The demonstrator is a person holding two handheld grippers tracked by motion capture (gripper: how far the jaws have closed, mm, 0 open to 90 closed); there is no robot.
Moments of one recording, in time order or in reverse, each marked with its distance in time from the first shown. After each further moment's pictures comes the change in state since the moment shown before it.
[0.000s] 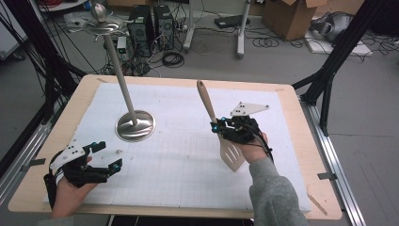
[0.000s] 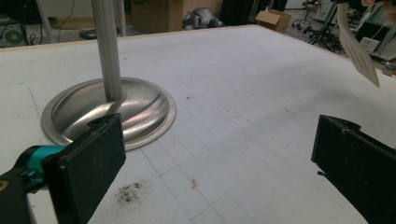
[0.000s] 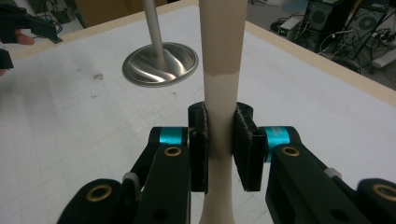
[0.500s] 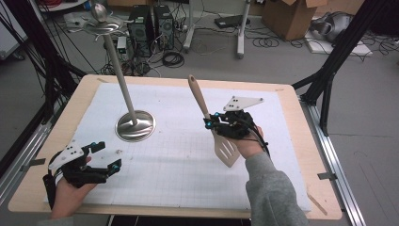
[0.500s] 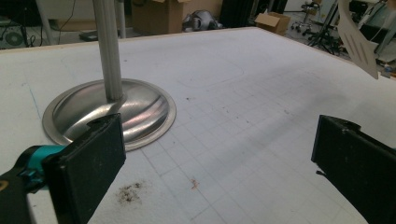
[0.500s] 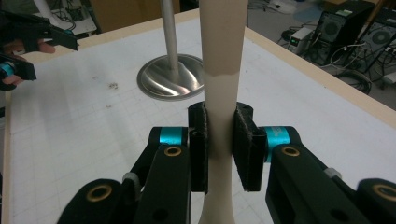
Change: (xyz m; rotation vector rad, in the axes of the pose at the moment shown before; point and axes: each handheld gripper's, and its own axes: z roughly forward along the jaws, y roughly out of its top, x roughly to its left) left arm 0.001 -0.001 -0.002 -0.007 0.000 -0.003; right arm 0.010 0.025 0.004 -0.004 0.040 -0.042
